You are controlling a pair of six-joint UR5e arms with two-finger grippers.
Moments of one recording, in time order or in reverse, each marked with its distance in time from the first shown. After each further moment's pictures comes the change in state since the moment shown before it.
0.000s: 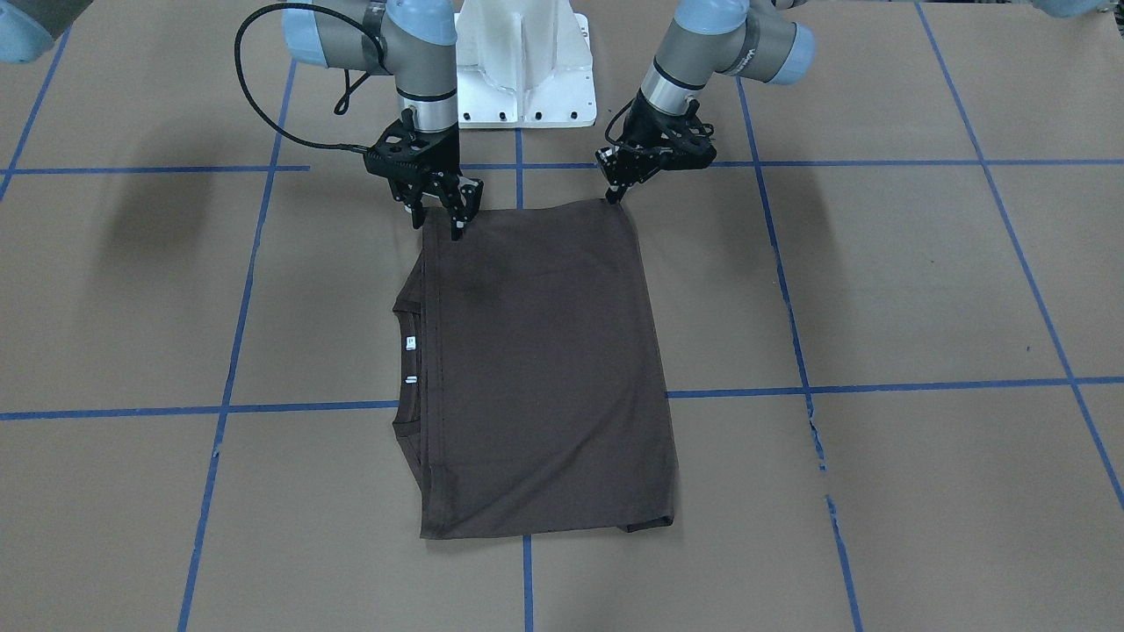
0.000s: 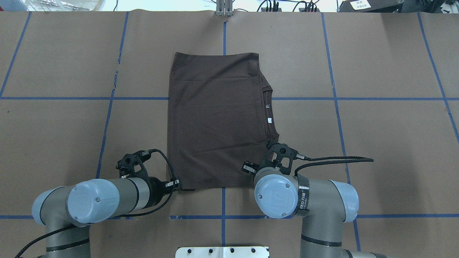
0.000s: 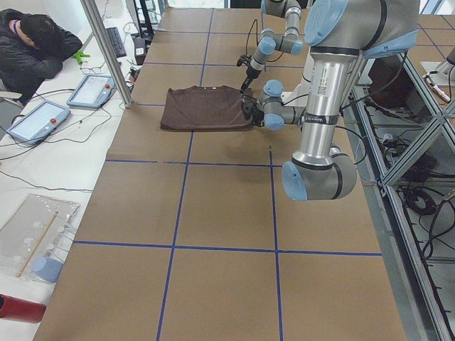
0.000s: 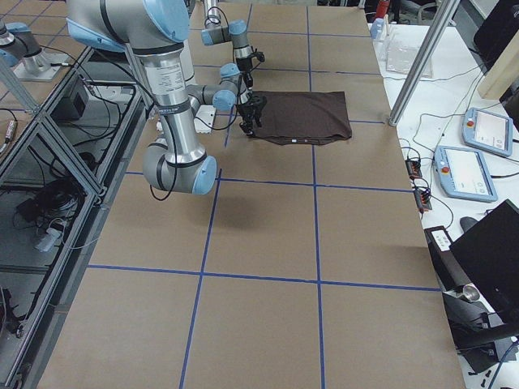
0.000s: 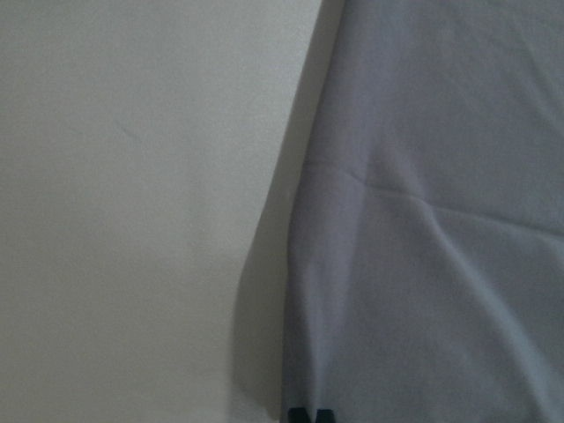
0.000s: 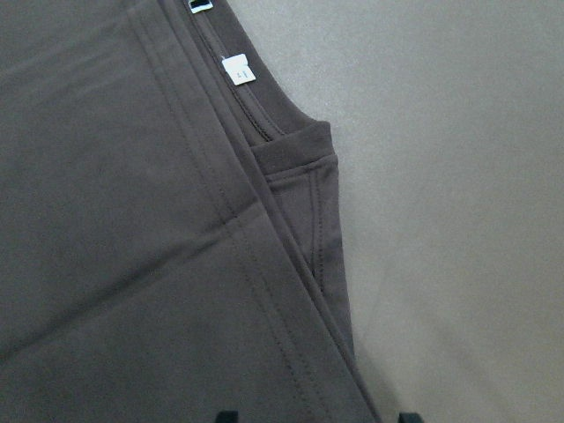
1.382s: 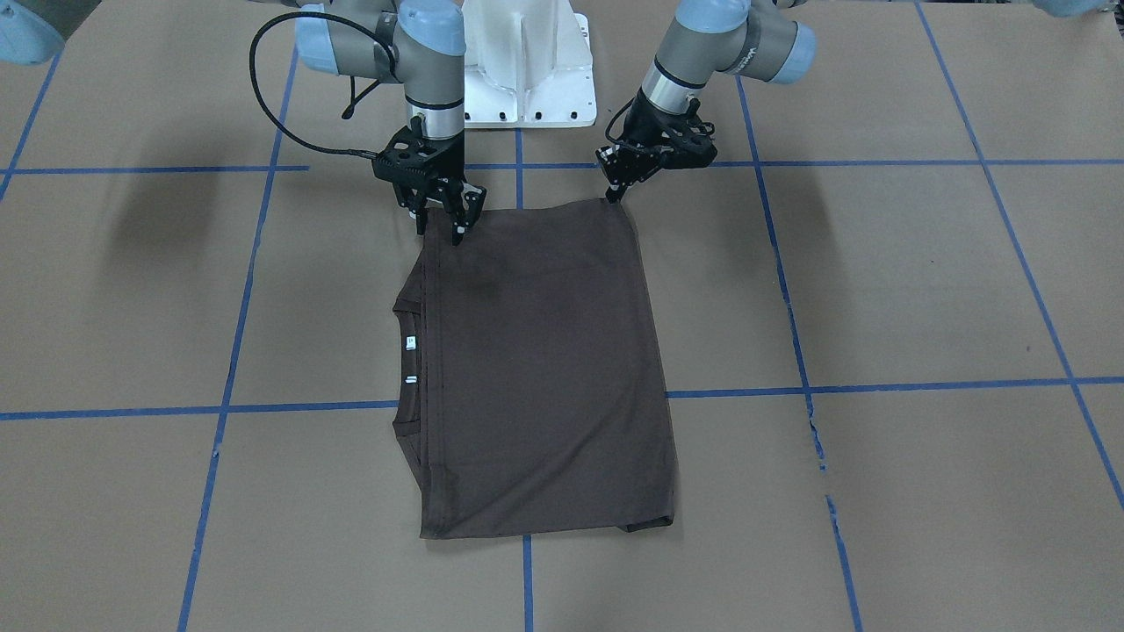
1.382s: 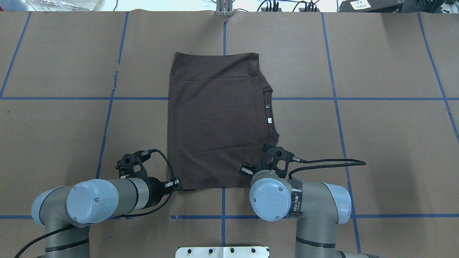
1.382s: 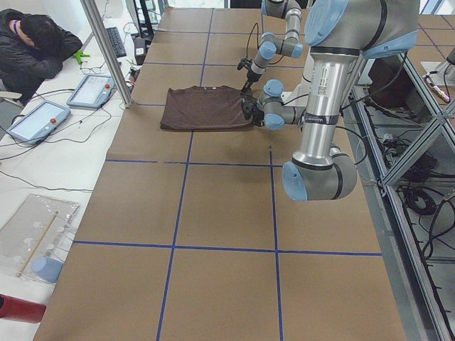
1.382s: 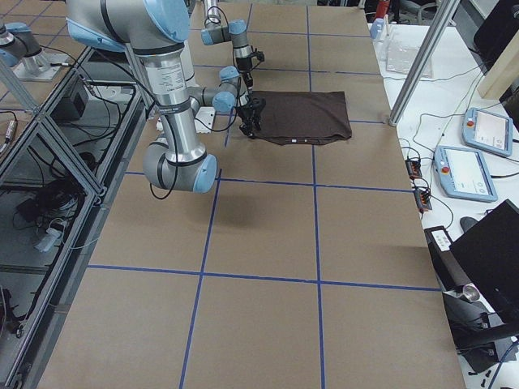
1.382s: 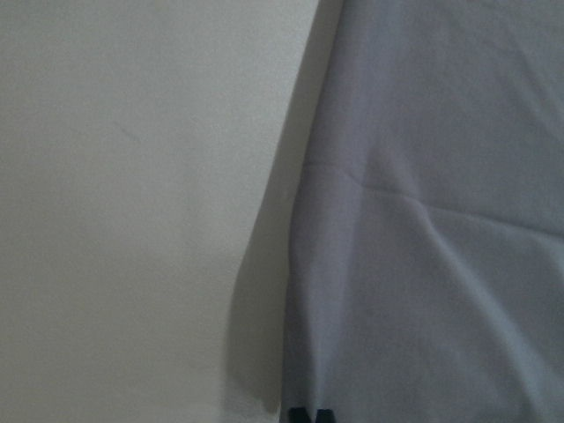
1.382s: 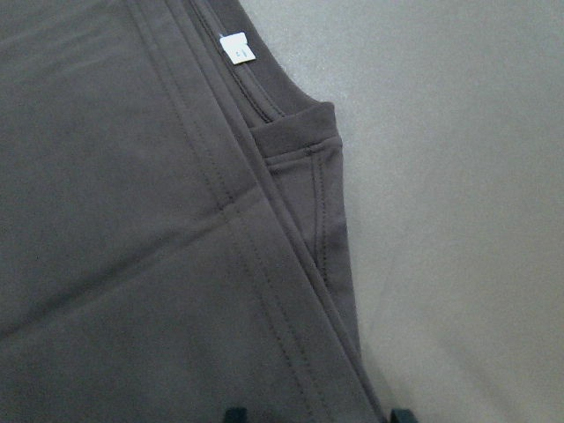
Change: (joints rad) left arm 0.001 0.002 -0.002 -0.002 0.000 0.000; right arm -0.012 0.018 -0.040 0.003 -0.017 0.002
